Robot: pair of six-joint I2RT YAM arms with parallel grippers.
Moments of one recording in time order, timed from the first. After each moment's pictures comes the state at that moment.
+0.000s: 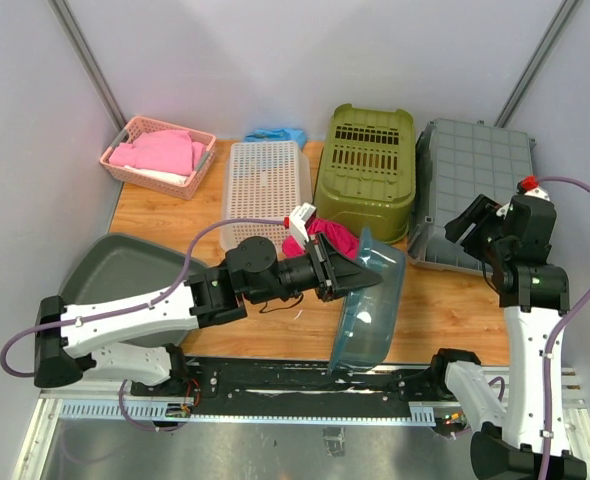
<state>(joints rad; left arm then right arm) -1.23 1.17 1.07 0.14 0.00 -1.44 -0.12 0.82 1.14 -0.88 -0.04 0.44</state>
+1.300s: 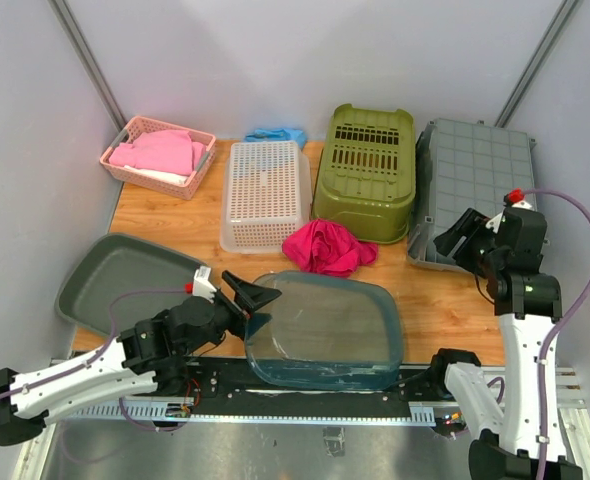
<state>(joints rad) -1.13 0.42 0.33 -0.24 -0.34 -1.70 -0.12 0.77 1.05 -0.90 -0.11 0.43</state>
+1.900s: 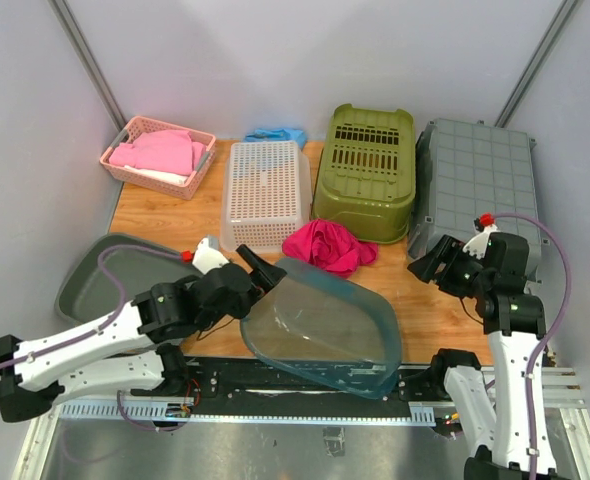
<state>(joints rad) -1.13 0.80 0.78 -0.70 -0.56 -1.53 -0.12 0.65 0.81 -0.88 -0.40 0.39</state>
